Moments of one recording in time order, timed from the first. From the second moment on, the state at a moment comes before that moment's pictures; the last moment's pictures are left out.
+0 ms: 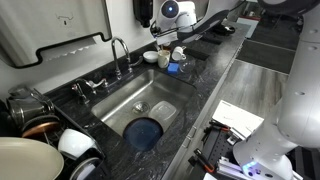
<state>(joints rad) -0.18 0.34 -0.18 -1.80 -1.43 2.82 1.45</state>
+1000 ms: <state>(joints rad) -0.18 0.35 -0.18 -1.80 -1.42 2.82 1.36</state>
